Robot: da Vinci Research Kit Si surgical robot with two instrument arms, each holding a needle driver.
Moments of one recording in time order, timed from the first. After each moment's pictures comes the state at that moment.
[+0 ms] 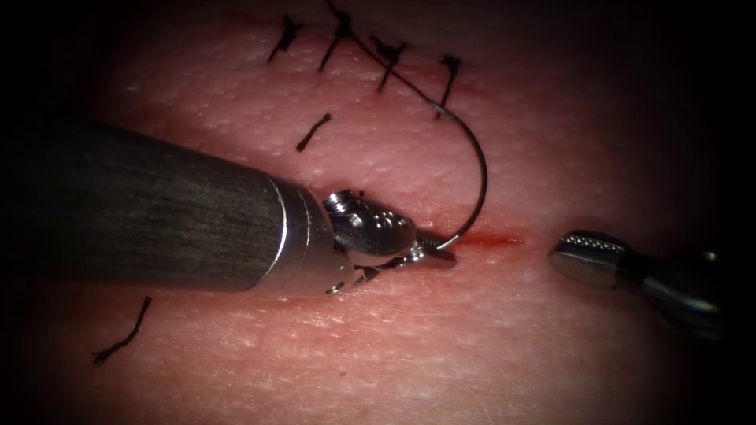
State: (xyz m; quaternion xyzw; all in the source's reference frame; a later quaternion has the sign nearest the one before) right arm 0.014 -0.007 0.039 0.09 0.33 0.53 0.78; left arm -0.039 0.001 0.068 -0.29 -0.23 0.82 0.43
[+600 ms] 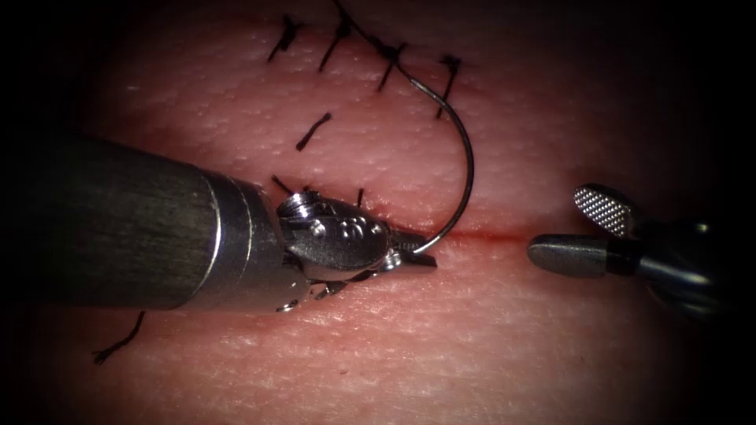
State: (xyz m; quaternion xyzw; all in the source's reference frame) right arm 0.016 -0.006 0.039 0.08 0.31 0.56 0.76; left arm -0.037 0.000 0.060 -0.26 -0.12 0.88 0.39
